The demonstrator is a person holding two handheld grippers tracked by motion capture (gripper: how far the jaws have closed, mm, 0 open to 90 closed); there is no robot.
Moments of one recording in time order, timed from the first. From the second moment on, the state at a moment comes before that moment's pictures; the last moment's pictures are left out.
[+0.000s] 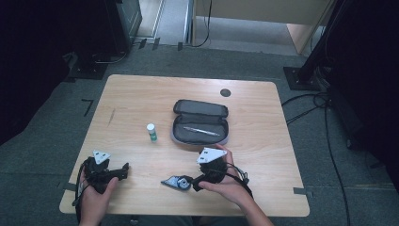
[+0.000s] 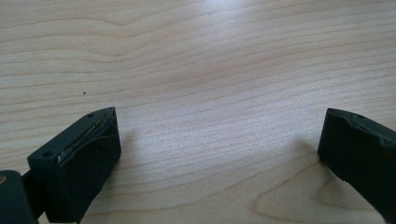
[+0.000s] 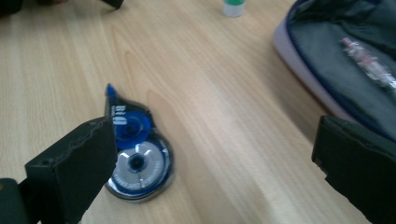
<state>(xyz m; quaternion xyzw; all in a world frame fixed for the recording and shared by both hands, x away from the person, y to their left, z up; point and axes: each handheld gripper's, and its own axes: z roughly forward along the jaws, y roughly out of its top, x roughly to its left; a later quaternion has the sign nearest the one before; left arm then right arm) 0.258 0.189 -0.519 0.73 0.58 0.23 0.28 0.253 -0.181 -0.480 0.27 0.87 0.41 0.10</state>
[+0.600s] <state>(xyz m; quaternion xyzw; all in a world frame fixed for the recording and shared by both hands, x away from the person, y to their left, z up) 0.258 0.189 -0.519 0.73 0.58 0.23 0.28 0.232 -0.148 -0.510 0.23 0.89 0.39 0.08</state>
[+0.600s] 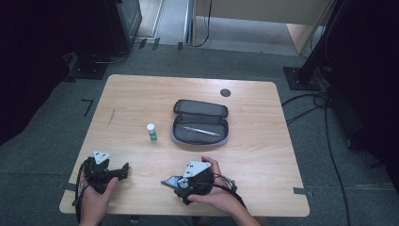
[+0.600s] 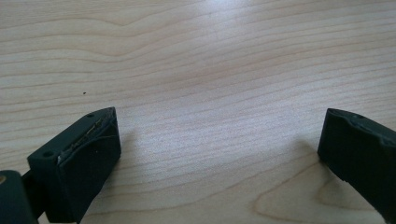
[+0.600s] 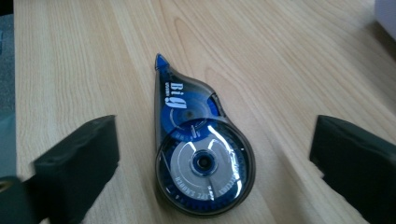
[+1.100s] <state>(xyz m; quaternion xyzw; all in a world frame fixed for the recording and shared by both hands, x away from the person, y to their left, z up) 0.258 0.188 -0.519 0.73 0.58 0.23 0.28 0.226 -0.153 -0.522 0.22 0.89 0.40 0.09</state>
